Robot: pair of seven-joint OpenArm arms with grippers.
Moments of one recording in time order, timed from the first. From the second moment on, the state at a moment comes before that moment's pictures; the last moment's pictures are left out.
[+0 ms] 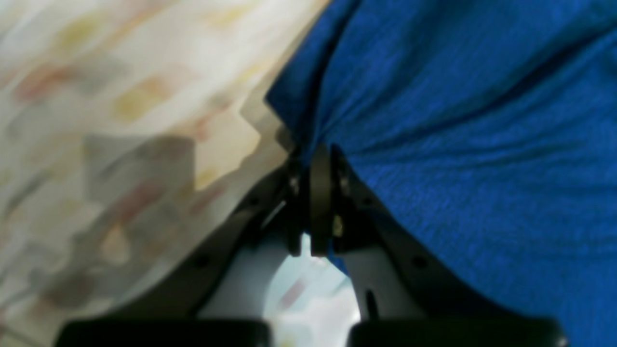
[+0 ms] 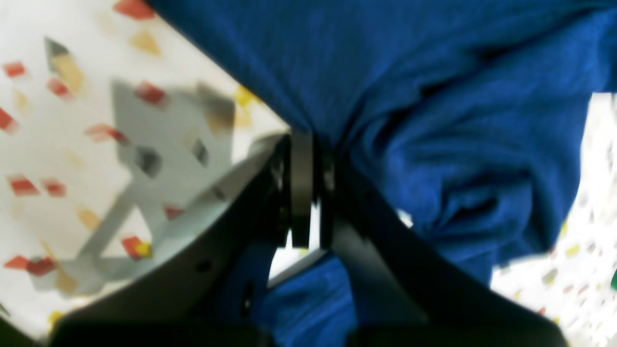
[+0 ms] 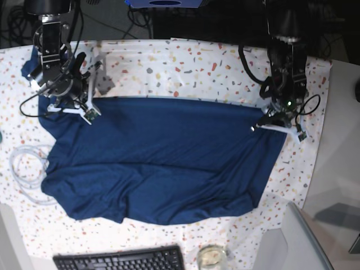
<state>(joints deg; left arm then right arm) 5.2 -9.5 -8.7 78.0 -20.7 24.6 33.9 -10.1 3.3 9.1 82.1 -27.2 40.4 -33.2</state>
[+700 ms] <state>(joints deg) -21.7 -4.9 -8.7 57.3 -20.8 30.6 50.3 -7.8 3.5 8.8 86.2 -27.8 40.5 -33.8</state>
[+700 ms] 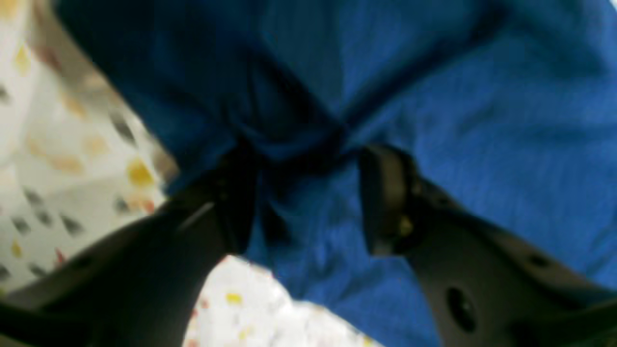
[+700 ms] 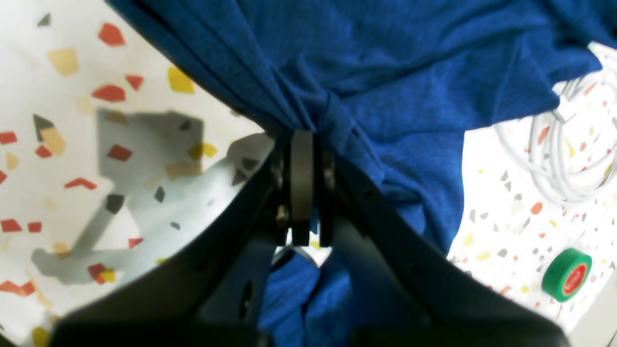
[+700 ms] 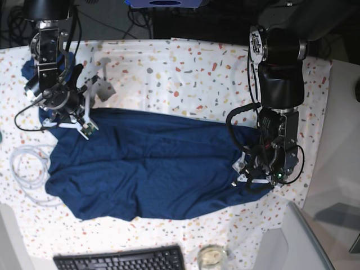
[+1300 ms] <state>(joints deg) 0.5 -2.8 -16.0 82.7 -20.8 21.3 44.2 -8.5 3.4 9.2 86.3 -27.7 40.5 -33.7</state>
